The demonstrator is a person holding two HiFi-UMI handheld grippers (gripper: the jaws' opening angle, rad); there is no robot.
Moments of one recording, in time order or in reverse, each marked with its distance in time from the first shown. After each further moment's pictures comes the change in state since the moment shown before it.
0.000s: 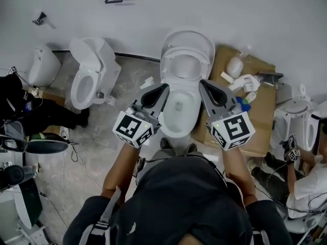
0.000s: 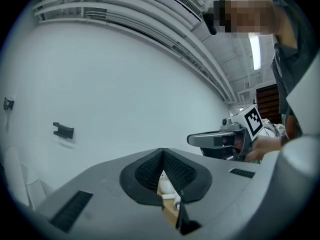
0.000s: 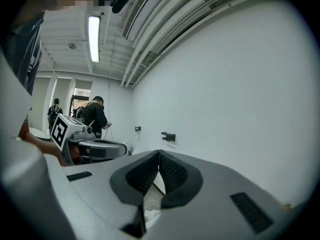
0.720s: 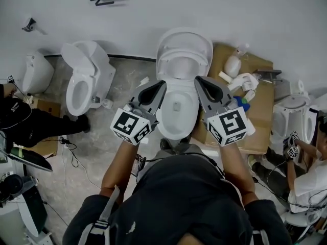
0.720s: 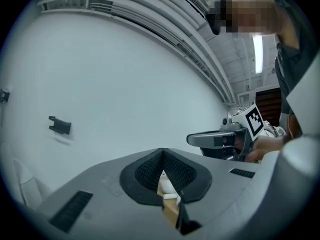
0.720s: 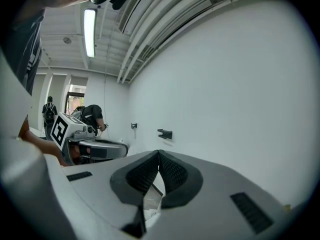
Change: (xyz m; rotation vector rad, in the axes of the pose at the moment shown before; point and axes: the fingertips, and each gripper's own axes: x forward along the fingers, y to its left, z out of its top) left arm 0.031 0.047 -0.004 -0.037 0.014 -0.035; right arm 0.049 -0.021 -0.001 0.001 0.040 -0.035
